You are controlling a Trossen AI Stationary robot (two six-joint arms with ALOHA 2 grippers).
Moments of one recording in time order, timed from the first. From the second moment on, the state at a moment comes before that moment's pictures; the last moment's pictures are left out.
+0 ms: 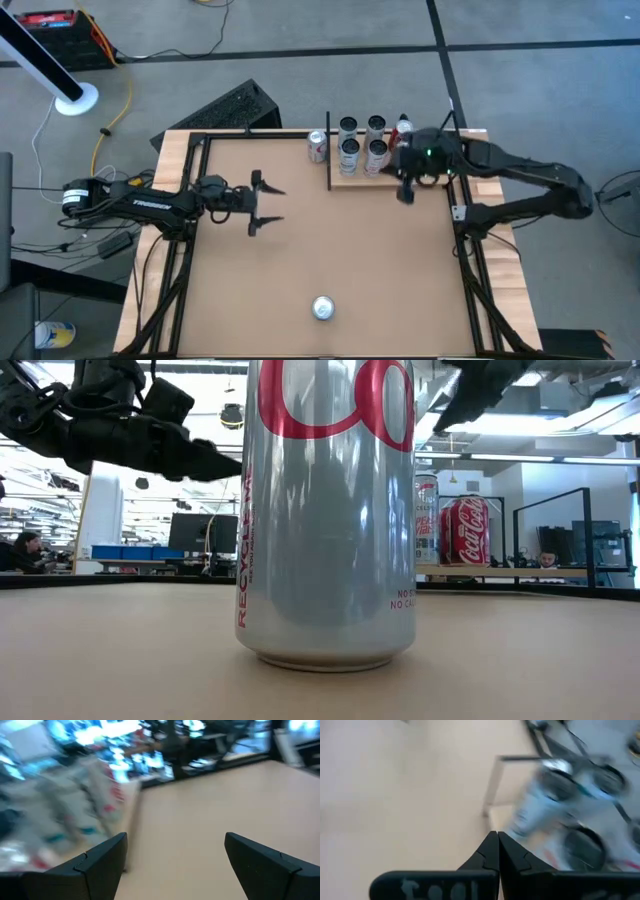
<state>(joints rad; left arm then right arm) 0.24 1.08 0.20 0.86 0.19 0.24 -0.31 1.05 1.08 -0.70 -0.01 -0.18</state>
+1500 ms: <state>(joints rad) 0.13 1.08 0.20 0.84 0.29 -0.26 0.58 1.84 1.37 0.01 0.28 0.04</state>
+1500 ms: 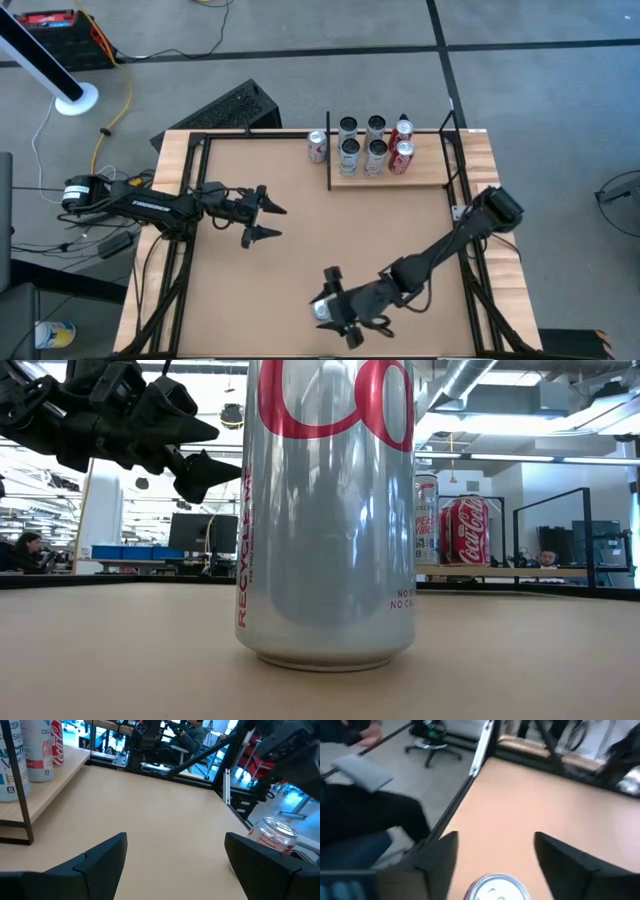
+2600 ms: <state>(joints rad) 0.13 1.08 0.20 0.84 0.34 -0.26 0.53 1.86 1.43 -0.27 0.14 0.09</state>
